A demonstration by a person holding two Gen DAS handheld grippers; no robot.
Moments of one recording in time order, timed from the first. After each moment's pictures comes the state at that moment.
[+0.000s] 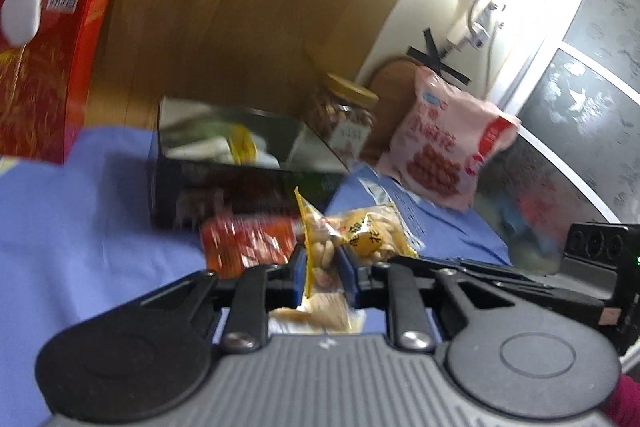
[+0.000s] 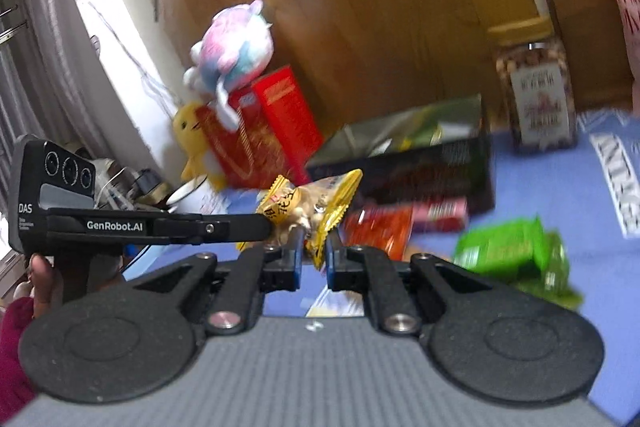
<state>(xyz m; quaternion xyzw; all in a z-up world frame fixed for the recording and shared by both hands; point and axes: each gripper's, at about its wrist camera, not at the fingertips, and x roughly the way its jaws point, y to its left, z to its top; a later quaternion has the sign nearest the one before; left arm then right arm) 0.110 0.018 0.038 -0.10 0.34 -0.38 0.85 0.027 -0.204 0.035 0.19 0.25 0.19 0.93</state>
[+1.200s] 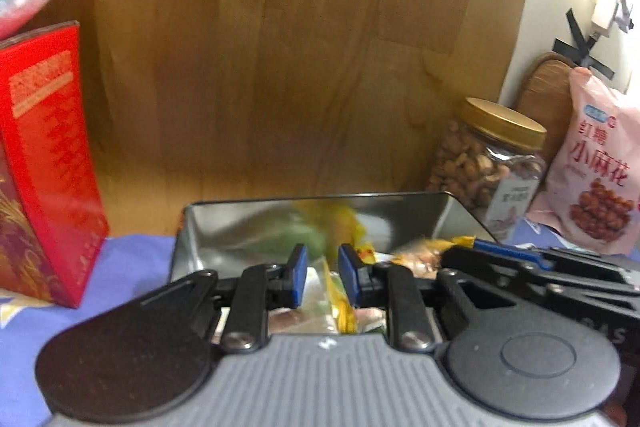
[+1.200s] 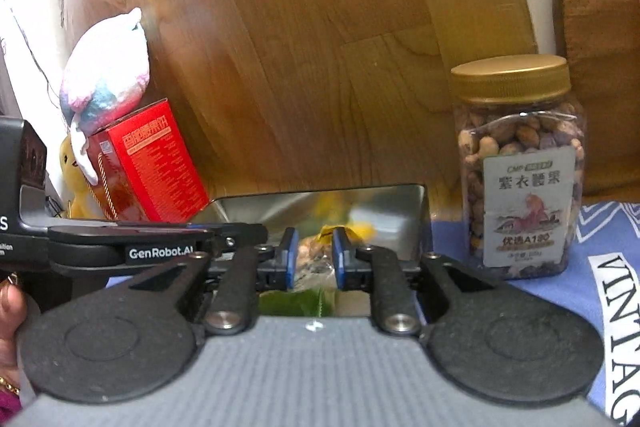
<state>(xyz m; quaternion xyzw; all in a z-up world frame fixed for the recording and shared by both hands) 0.257 -0.071 0.005 0.01 0.32 -0.23 0.92 0.175 -0.235 0.015 0.14 0.24 0.11 0.95</state>
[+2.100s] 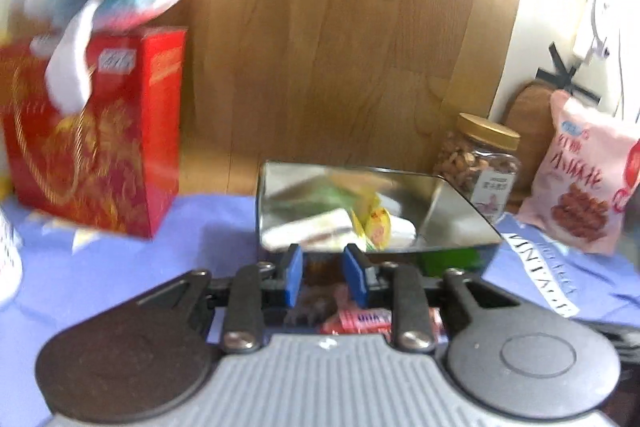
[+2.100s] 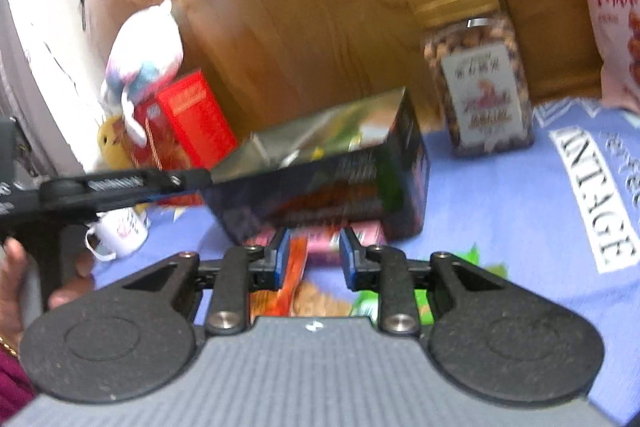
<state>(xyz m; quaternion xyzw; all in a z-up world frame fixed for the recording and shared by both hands) 0.167 -0.008 0.020 -0.04 0.30 -0.20 0.93 0.068 -0.221 0.002 0.19 0.27 0.12 0.94</state>
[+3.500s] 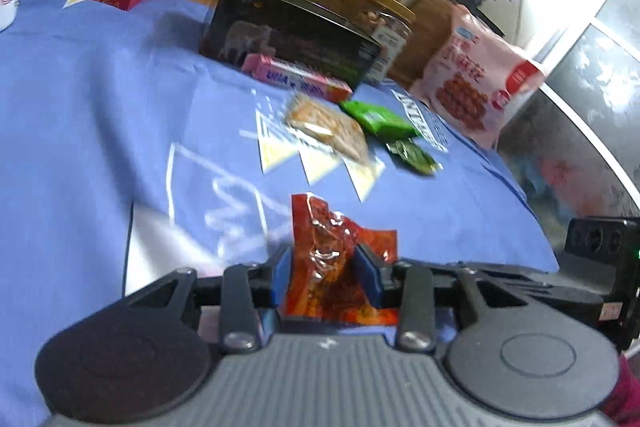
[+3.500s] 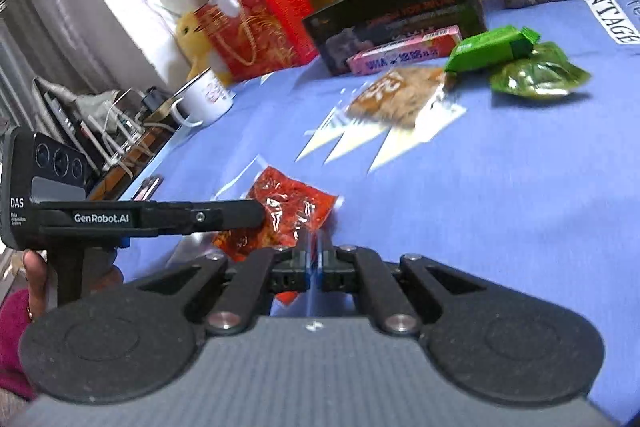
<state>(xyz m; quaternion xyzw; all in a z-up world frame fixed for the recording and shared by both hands) 0.002 0.047 -0.049 -0.13 0.41 -0.33 0.84 -0.058 -0.185 -0.035 0.20 0.35 0.22 0.89</state>
